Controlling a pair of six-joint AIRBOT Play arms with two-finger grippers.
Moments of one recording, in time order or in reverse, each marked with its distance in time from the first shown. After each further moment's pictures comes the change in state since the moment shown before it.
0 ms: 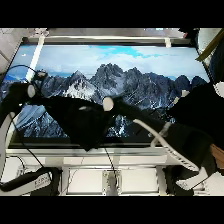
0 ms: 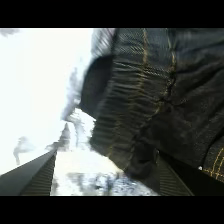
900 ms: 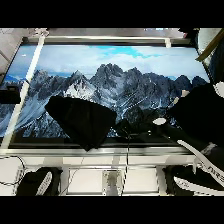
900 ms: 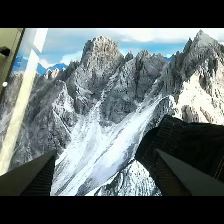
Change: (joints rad) left arm 0.000 0.612 0.000 0.042 -0.014 -0.062; right arm -0.358 0.384 -1.019 0.937 -0.657 -0.108
